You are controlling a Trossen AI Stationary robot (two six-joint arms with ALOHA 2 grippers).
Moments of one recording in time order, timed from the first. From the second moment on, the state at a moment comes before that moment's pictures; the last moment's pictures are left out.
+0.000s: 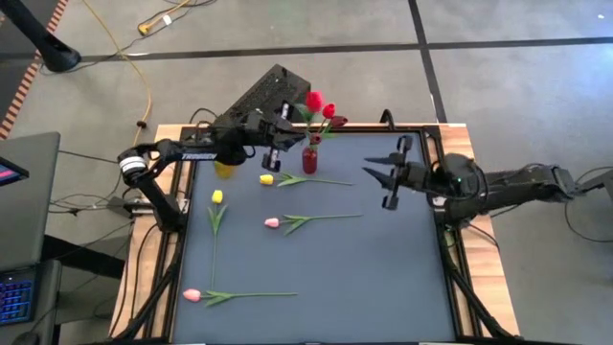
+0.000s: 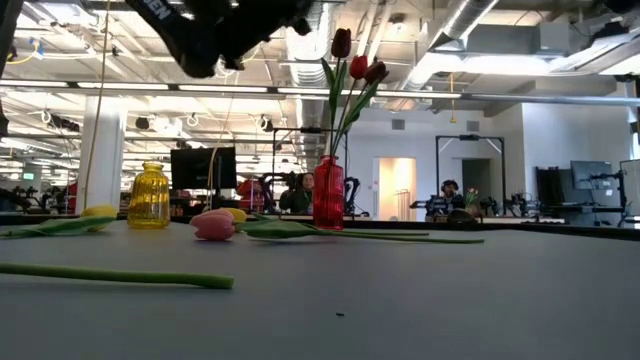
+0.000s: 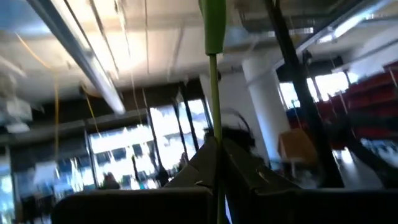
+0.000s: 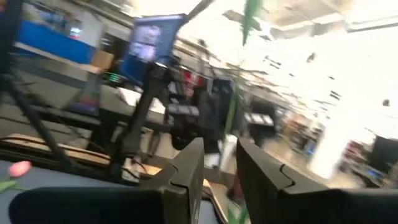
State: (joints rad) left arm 0.49 1.66 1.01 1.39 0.71 -0.20; right arm 0.01 0.81 0.61 0.47 0.19 -0.43
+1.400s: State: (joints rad) left arm 0.35 1.67 1.15 0.84 0.56 0.12; right arm -0.14 1.07 0.89 0.41 0.00 -0.42
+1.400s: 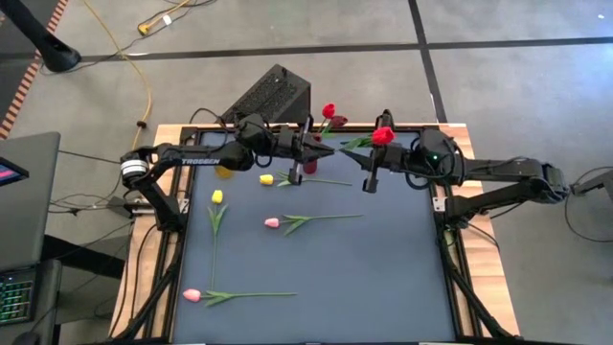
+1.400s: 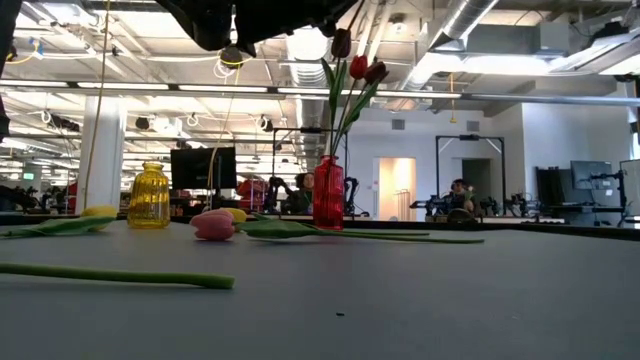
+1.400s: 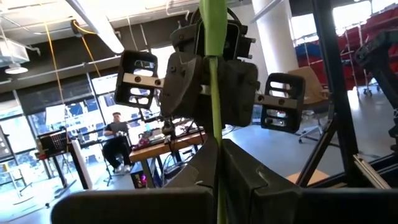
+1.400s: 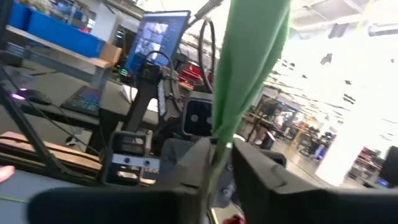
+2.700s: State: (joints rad) left arm 0.32 1.67 1.15 0.54 0.48 0.22; right arm -0.16 1.14 0.89 0.17 -0.03 -0.24
